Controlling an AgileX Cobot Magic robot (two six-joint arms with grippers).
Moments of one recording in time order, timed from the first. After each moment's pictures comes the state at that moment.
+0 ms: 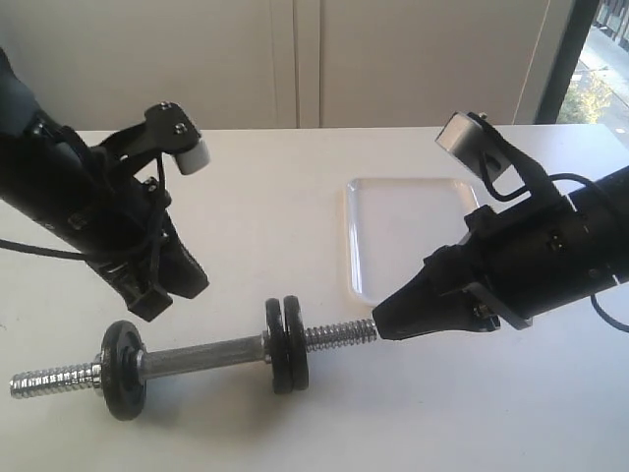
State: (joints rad) left arm -0.49 1.45 -1.05 -0.51 0.90 0.92; right arm 0.22 1.32 -0.80 1.04 1.12 -0.82
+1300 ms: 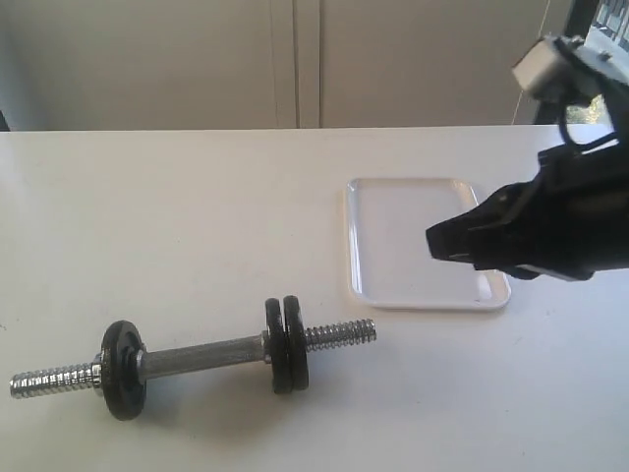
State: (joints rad) left arm -0.49 0.75 -0.99 -0.01 1.04 0.21; right arm 0.22 1.04 -0.77 0.89 0.81 -0.77
